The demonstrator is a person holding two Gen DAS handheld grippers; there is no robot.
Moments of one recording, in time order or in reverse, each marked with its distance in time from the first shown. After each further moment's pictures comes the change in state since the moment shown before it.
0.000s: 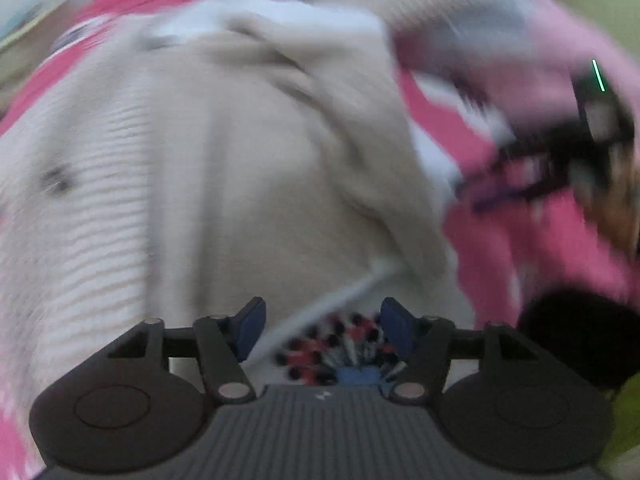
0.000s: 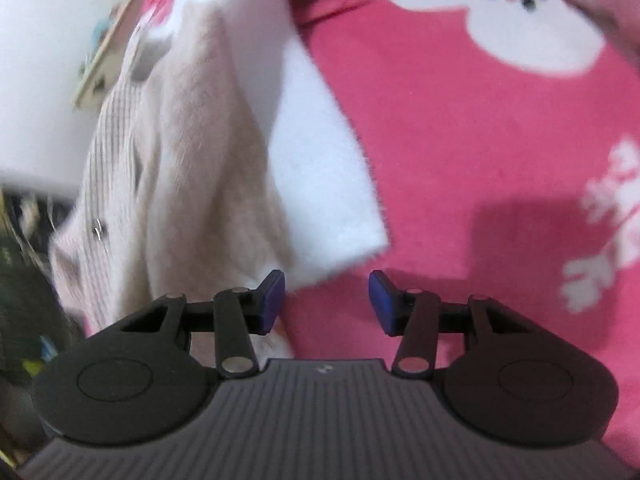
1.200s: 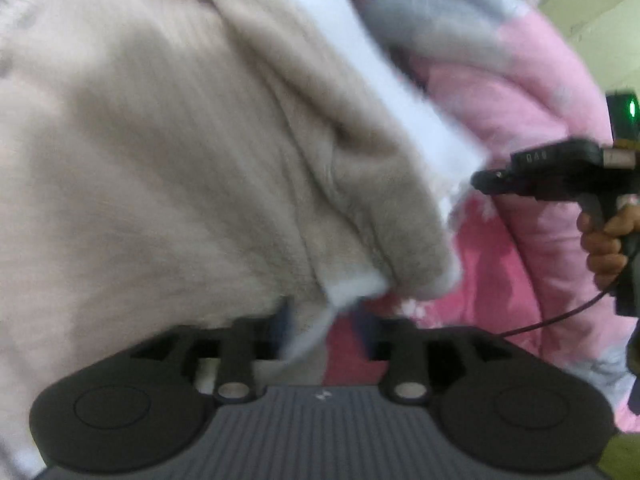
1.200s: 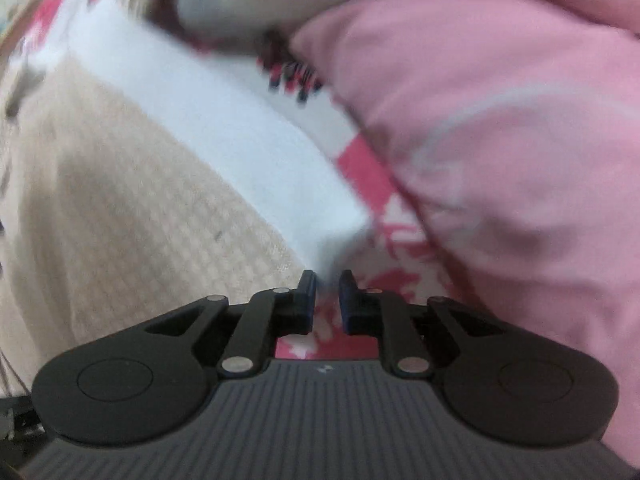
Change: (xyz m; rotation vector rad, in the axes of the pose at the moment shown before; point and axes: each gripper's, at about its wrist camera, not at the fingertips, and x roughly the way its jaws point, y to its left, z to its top) left arm 0.028 -0.013 0.023 -0.334 -0.027 -0.343; right arm -0.089 -0.051 0.020 -0.142 -0.206 -0.503
